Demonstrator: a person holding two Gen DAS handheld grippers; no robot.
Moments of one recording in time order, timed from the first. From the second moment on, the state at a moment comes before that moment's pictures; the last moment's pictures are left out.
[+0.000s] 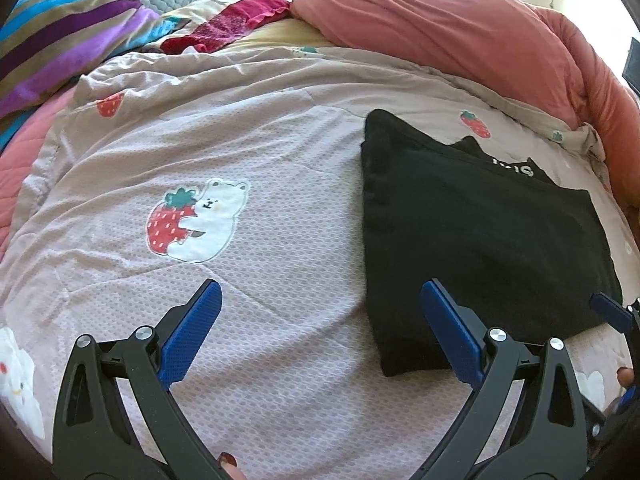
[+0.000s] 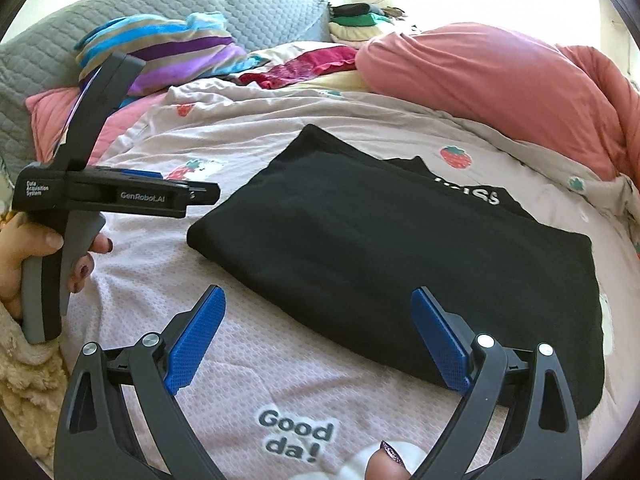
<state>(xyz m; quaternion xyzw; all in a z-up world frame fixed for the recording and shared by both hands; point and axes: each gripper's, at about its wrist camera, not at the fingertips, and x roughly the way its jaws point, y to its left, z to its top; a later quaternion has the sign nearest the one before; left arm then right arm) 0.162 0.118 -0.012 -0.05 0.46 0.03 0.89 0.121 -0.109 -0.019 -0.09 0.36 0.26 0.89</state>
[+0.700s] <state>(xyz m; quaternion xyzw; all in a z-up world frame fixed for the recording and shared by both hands) 0.198 0.133 -0.005 -0.03 0.46 0.05 0.88 0.133 -0.080 -0.036 -0.14 0.37 0.27 0.88</state>
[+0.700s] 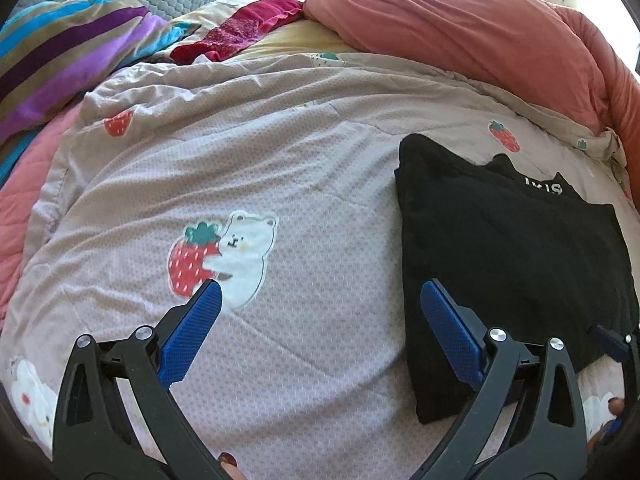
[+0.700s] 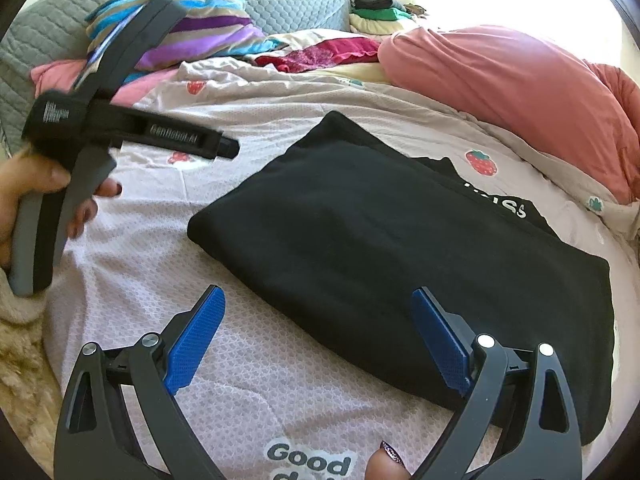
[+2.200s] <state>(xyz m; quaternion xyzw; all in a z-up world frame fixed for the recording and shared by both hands) 0.316 0.126 -0.024 -0.06 0.51 0.00 0.86 0.156 0.006 -0.066 -0.33 0.28 0.21 0.88</state>
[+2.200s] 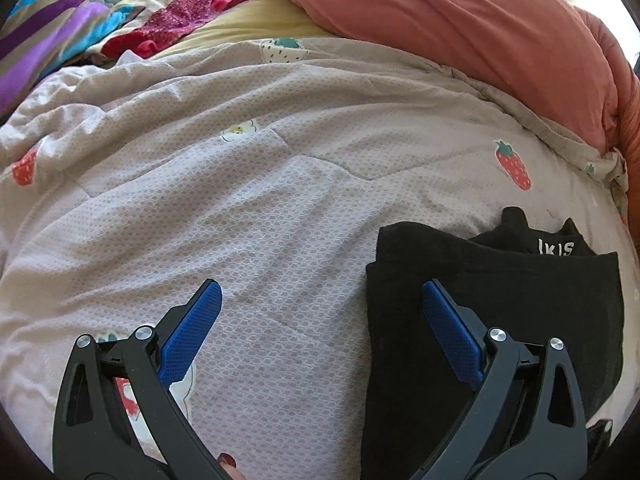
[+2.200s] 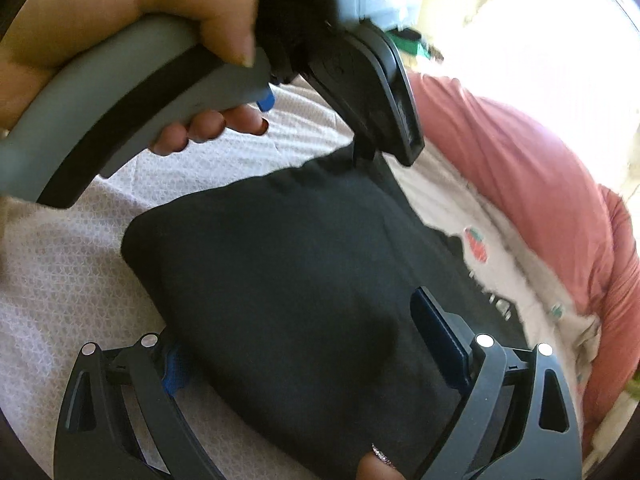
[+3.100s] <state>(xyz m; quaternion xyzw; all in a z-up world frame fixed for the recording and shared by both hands) 0.313 0.104 -0.030 -0.13 0.52 -0.09 0.84 0.137 -0.040 -0.026 -0.22 0.23 0.23 0.92</state>
